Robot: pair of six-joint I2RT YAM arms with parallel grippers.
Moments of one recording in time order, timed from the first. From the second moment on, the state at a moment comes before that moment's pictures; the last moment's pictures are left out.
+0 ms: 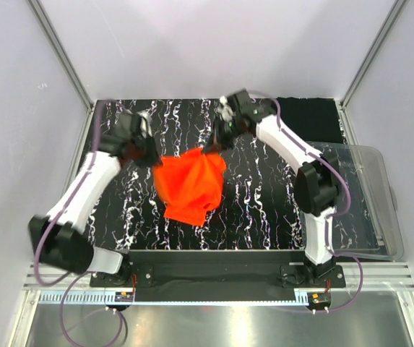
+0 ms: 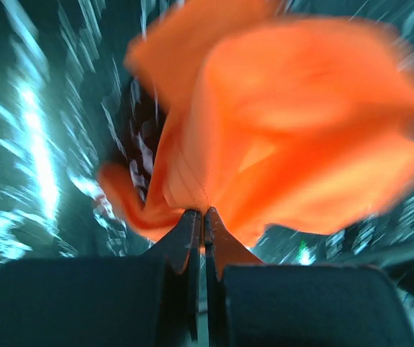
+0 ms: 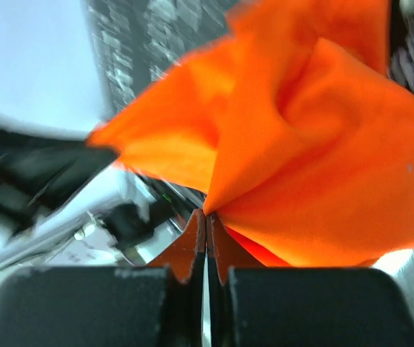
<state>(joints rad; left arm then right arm) -0.28 1.43 1.24 -0.83 0.18 -0.45 0.51 2.00 1.76 -0.72 -0.65 0.68</state>
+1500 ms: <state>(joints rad) -0.71 0.93 1.00 -0.66 0.20 -0.64 0.48 1.31 1.05 -0.79 -0.36 0.57</state>
